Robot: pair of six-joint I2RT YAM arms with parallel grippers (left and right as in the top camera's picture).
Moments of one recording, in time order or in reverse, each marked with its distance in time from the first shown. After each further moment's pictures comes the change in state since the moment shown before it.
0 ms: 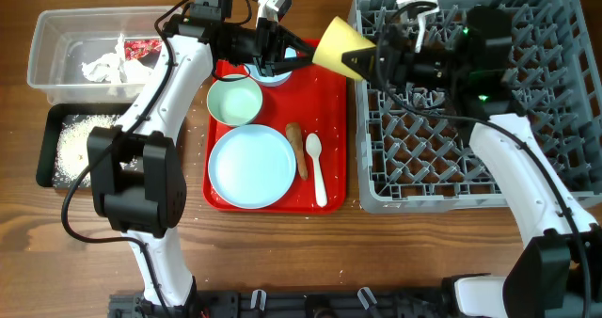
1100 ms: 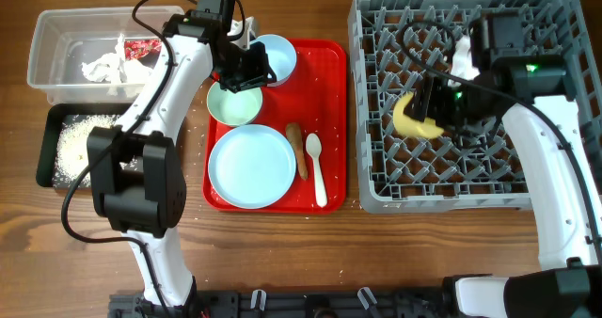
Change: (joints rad) left arm 0.000 0.000 0.000 -0.233 -1.087 -0.003; right arm -0.026 -0.010 0.375 -1.480 0.911 -0.152
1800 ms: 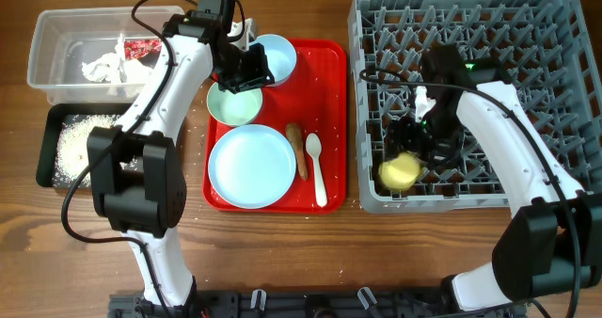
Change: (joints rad) left arm 0.000 0.000 0.000 -0.016 -0.026 0.000; right arm 0.086 0.157 -0.152 -0.048 0.045 -0.053
